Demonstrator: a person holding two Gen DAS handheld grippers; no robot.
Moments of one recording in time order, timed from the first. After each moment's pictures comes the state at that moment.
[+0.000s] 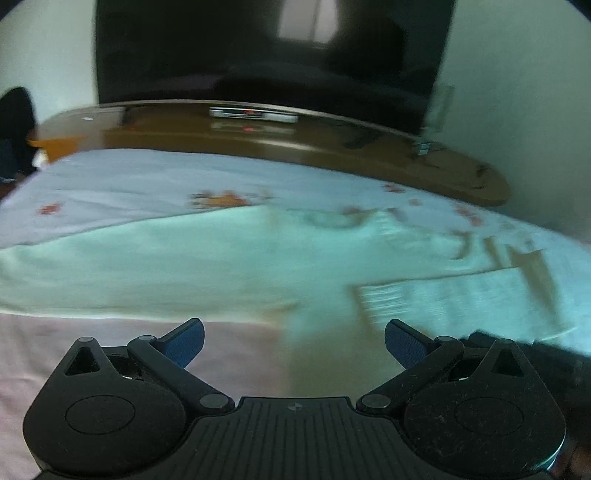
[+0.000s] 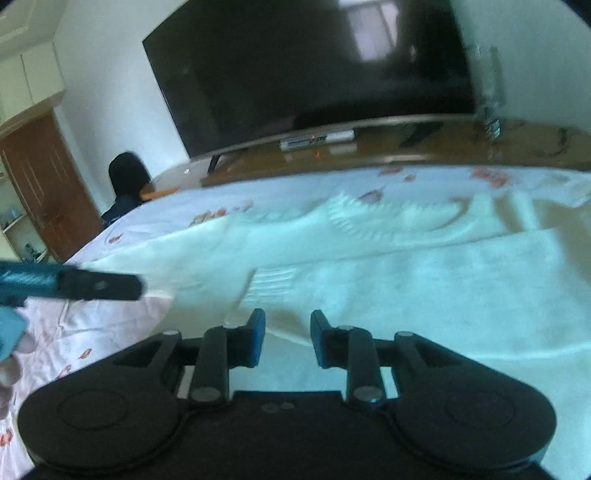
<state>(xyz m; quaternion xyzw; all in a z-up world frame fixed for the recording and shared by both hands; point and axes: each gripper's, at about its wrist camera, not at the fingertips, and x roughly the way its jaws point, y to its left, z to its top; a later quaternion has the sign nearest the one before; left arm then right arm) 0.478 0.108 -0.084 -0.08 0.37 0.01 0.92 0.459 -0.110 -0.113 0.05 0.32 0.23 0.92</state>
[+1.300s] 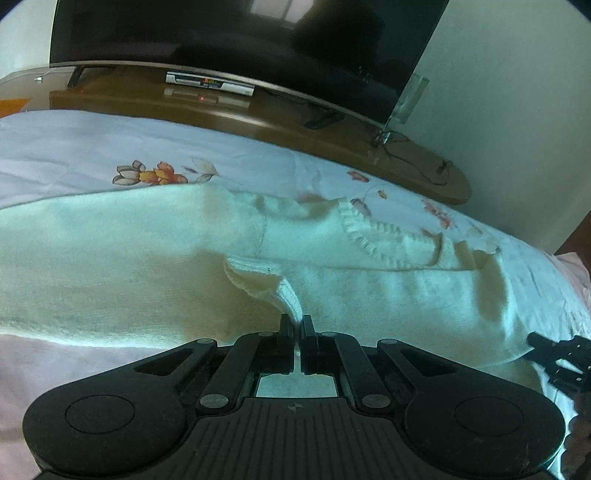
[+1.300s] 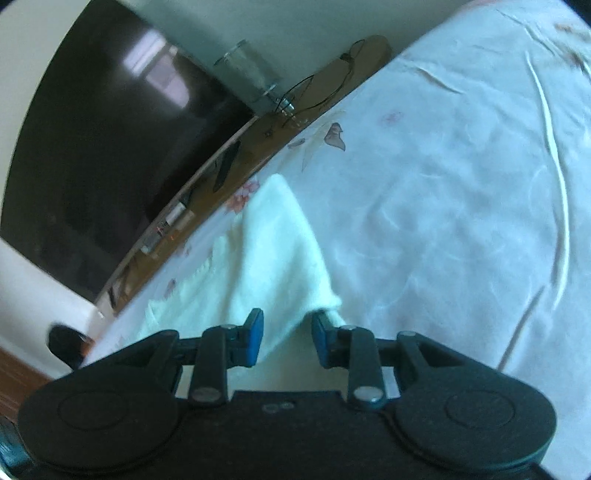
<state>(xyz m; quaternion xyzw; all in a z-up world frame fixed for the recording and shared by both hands) 0.531 0.116 -0.118 -0.14 0.40 -0.06 0.90 0.462 -0.322 -0.147 0.35 0.33 0.03 0.87</state>
